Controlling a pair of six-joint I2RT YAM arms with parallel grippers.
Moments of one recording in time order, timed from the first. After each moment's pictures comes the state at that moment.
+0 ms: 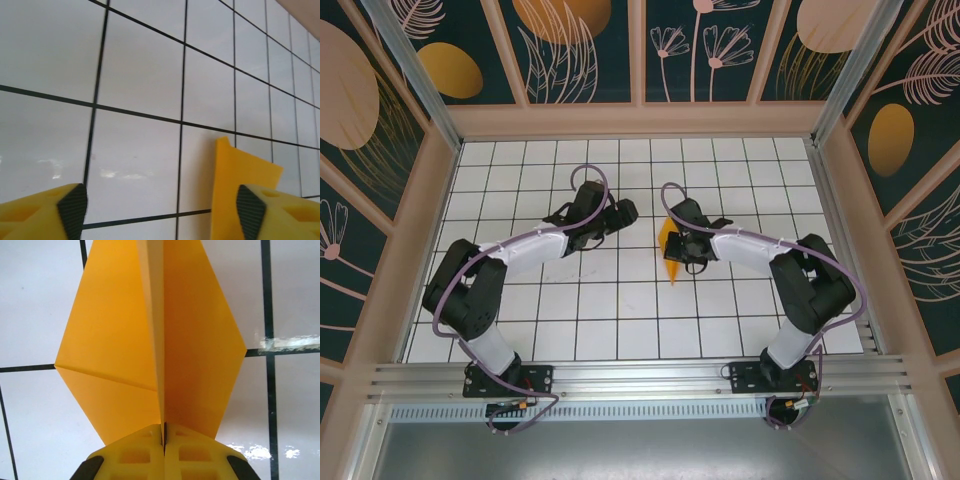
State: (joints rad) left arm -0.57 1.69 1.02 -0.06 0.02 -0.88; right arm 0.63 1.68 0.97 -0.40 -0.02 0.72
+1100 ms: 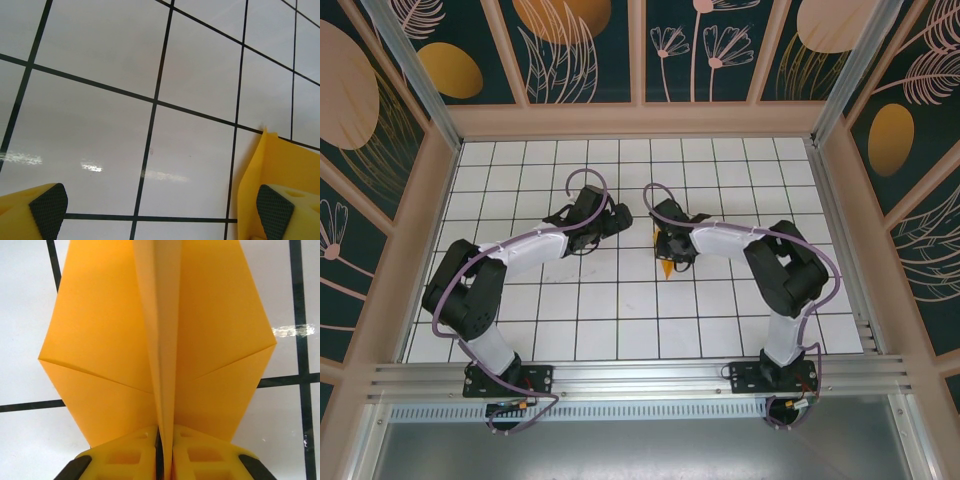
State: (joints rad) left arm -0.57 1.69 1.02 -0.17 -0.09 -0.88; right arm 0.70 1.85 1.10 -0.46 0.11 0.79
